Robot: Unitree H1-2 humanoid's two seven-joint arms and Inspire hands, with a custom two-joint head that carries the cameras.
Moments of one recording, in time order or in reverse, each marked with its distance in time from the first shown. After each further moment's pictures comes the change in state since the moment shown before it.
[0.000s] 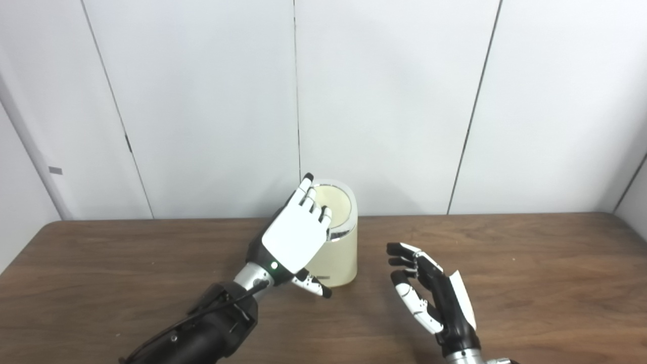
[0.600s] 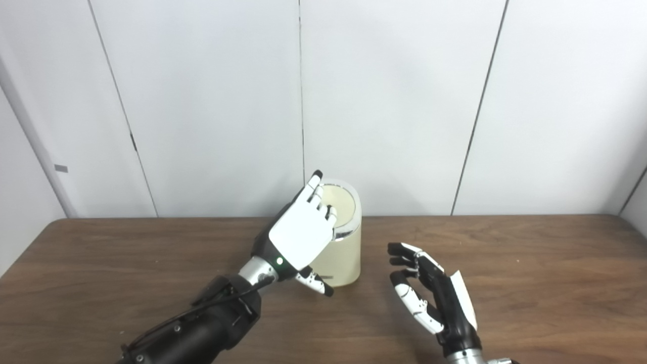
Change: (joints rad) left arm -0.059 0.016 -0.061 0.008 -0.002 0.000 -0.001; right arm 0.000 -0.001 -0.001 -0.001 0.000 0.002 0.001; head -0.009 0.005
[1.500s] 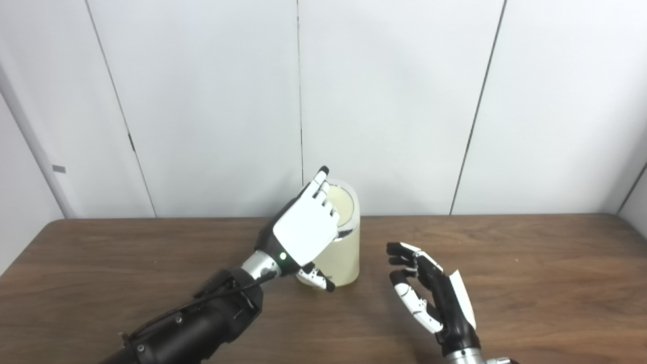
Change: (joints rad) left arm -0.035 0.013 -0.031 0.004 -0.029 -0.001 0.013; right arm -0.003 0.001 0.000 0.004 0.002 0.000 0.000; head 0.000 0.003
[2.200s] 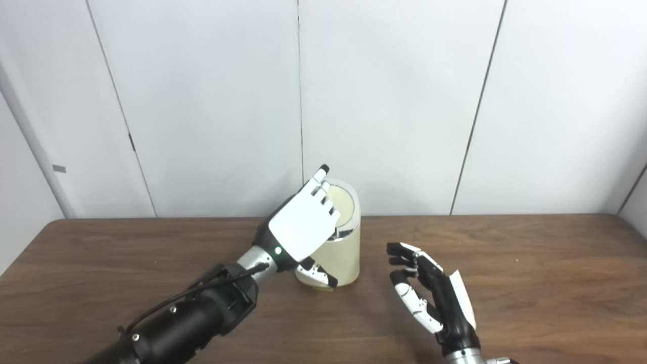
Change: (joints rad) left arm -0.020 0.018 -0.008 0.047 -0.155 -0.025 0.116; right arm 0.000 0.000 0.000 0.001 0.000 0.000 0.000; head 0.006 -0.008
